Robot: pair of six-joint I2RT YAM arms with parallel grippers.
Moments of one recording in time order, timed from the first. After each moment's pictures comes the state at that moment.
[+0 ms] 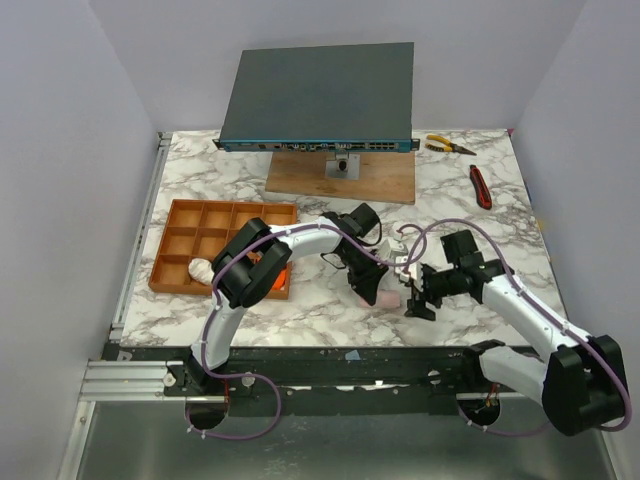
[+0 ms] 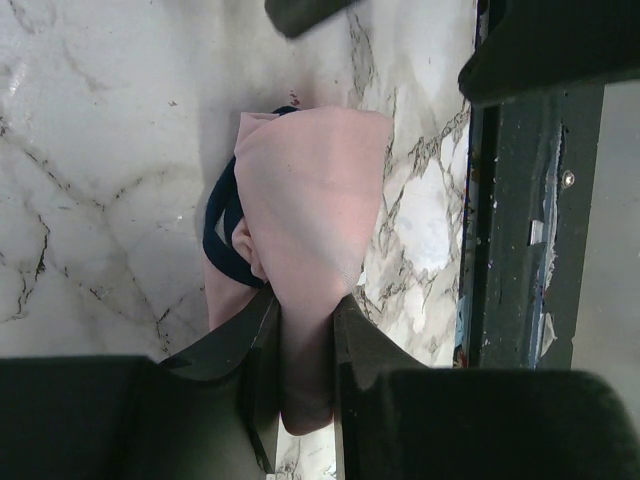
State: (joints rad) left arm -0.84 2.15 1.48 -0.61 0.85 0.38; right arm 0.25 1.07 0.56 -0.64 -0.72 -1.06
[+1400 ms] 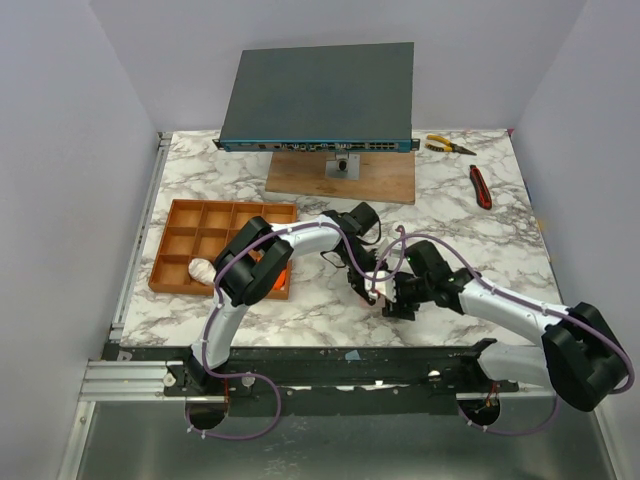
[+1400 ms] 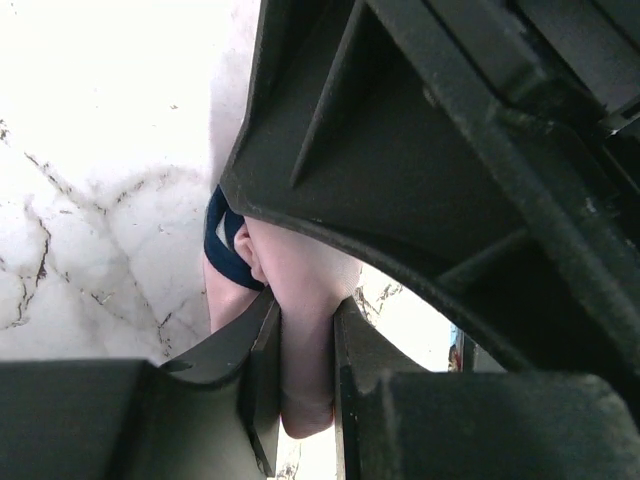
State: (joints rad) left arm -0.83 2.17 1.51 -0.64 0.88 0.39; right arm 0.60 1.19 0.49 -0.31 -0.43 -0.92
